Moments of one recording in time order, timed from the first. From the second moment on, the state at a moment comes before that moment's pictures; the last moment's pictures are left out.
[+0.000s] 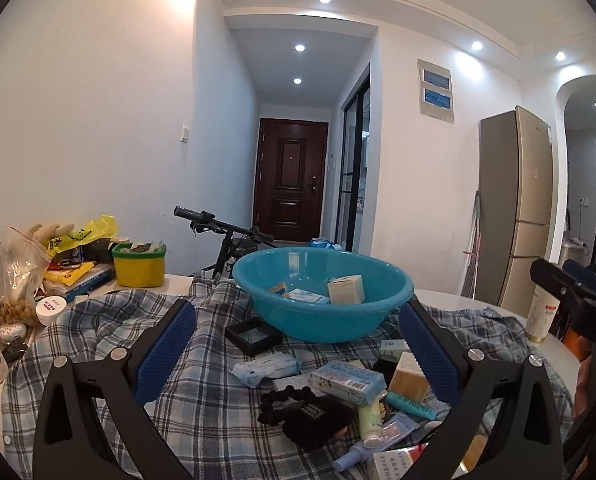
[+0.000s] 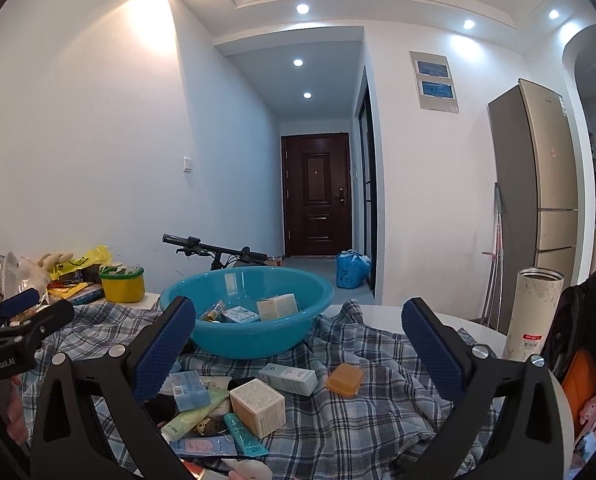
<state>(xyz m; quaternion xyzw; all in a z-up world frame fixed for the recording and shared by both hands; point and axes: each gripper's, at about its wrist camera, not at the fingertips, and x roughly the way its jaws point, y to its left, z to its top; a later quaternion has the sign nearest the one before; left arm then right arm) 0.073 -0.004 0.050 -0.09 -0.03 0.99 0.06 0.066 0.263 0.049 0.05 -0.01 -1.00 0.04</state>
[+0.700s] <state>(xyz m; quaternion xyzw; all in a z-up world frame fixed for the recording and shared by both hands) 0.062 -0.008 0.011 -0.11 -0.01 0.99 0.03 0.057 0.268 0.006 0.07 -0.02 -1.00 0.02</state>
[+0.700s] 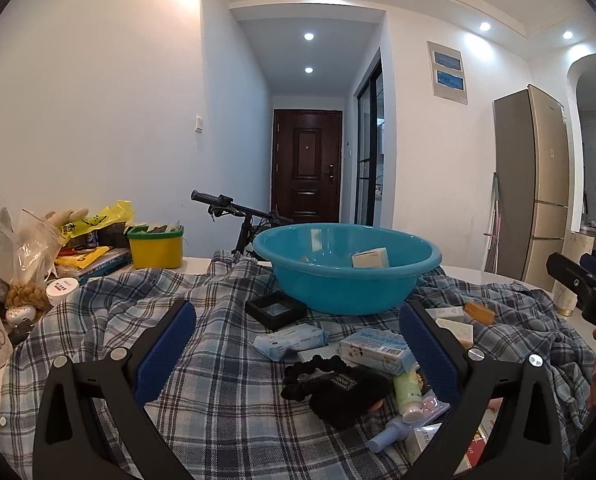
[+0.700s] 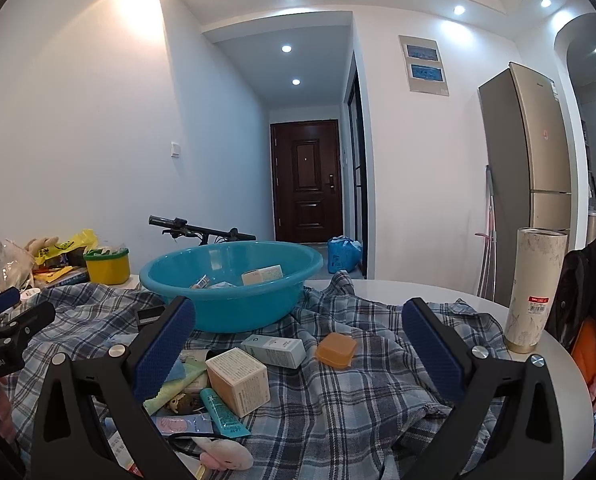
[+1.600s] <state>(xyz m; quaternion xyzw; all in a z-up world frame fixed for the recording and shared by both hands) 0.048 0.020 0.003 -0.14 0.06 0.99 0.02 0.025 0.271 -0.017 0.16 -0.02 -0.99 0.00</state>
